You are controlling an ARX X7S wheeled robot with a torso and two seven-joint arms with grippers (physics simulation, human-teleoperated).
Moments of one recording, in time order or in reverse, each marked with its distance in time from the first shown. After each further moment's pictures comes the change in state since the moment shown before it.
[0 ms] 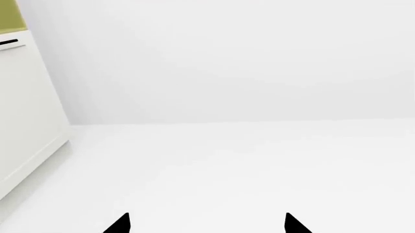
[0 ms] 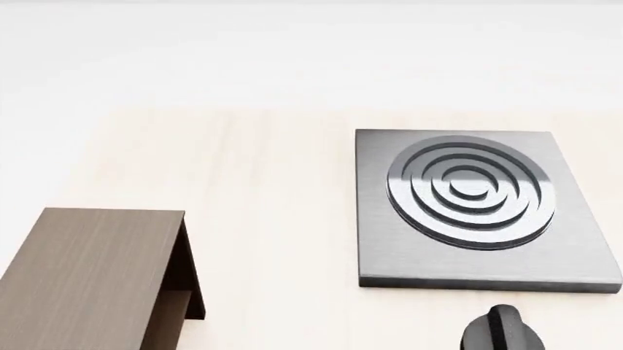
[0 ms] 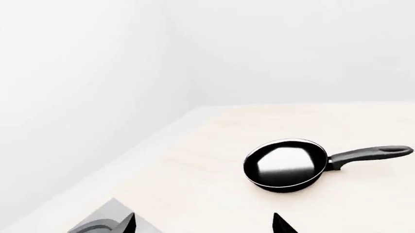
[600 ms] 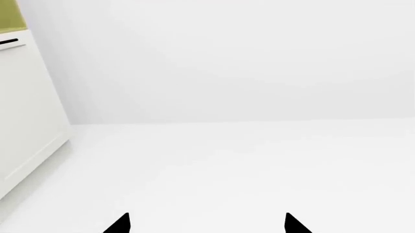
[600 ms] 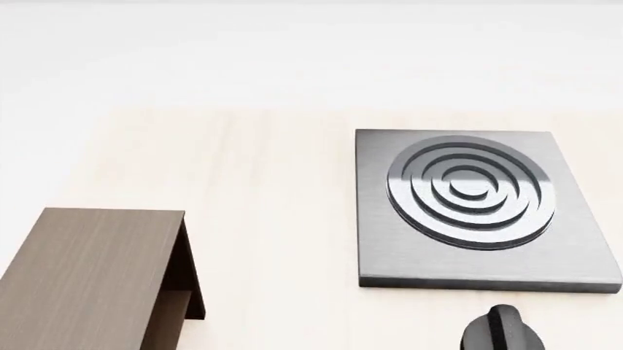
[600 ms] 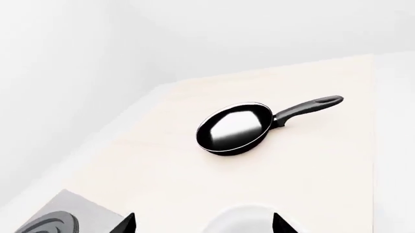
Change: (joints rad) left arm 0.000 0.000 0.002 -0.005 -0.001 0.006 0.000; right arm -0.147 -0.188 0.177 0.000 0.025 0.032 0.000
